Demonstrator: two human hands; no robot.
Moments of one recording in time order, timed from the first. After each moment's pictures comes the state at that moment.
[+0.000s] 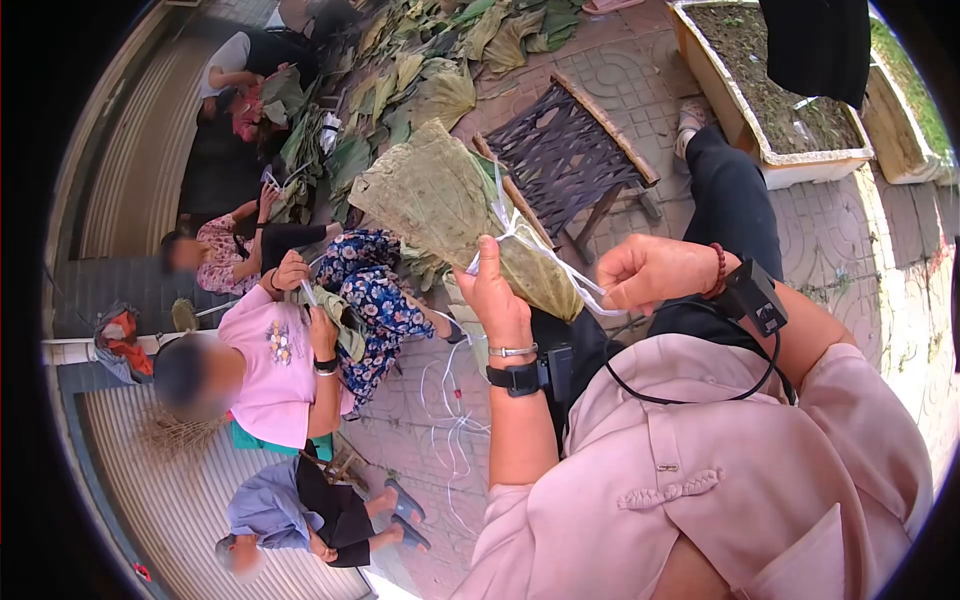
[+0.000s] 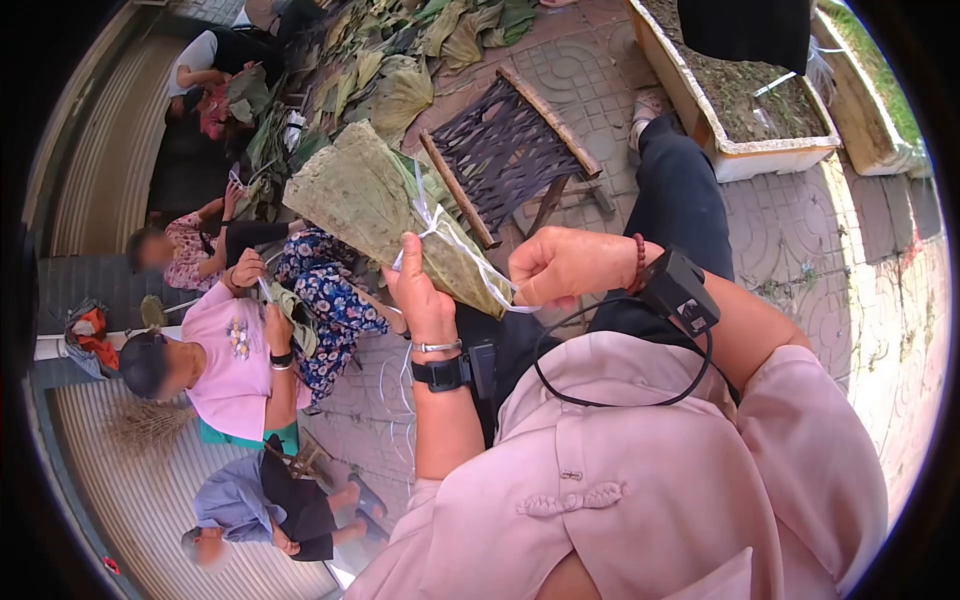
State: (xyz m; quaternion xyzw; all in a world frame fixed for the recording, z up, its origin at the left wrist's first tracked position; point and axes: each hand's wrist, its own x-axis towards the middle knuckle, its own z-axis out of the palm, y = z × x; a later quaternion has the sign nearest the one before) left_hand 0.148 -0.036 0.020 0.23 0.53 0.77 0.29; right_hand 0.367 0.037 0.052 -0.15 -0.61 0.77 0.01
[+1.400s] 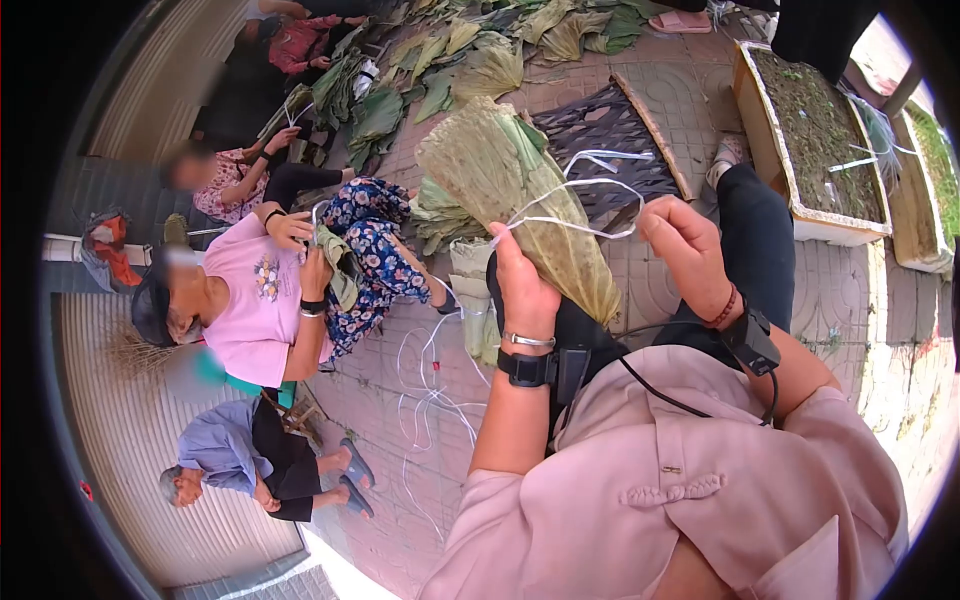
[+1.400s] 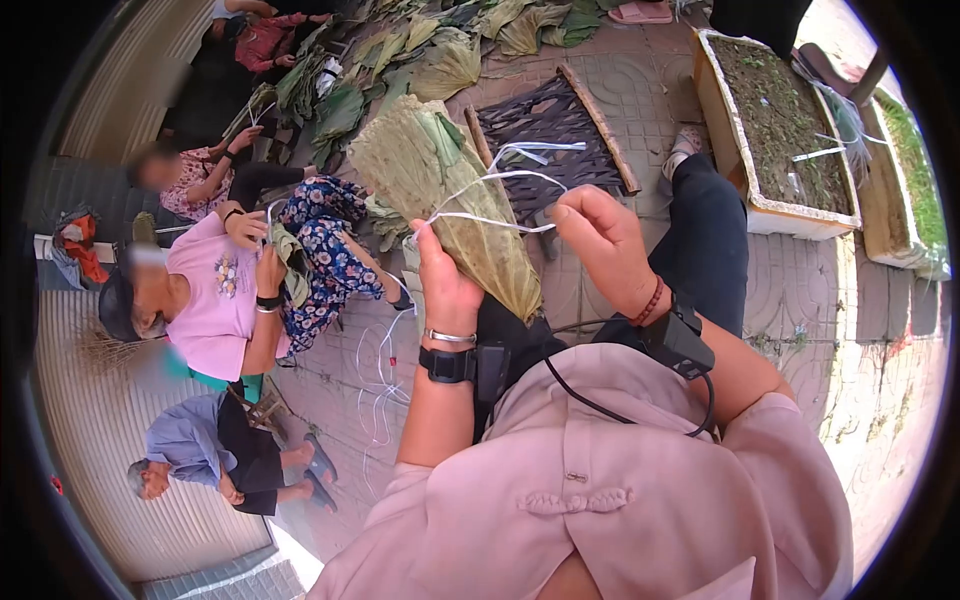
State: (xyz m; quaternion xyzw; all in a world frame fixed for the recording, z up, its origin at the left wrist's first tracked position) left_hand 0.148 -0.047 0.013 0.10 0.41 0.78 0.46; right_hand 0.342 0.023 0.040 -0.26 -0.59 0.64 0.42
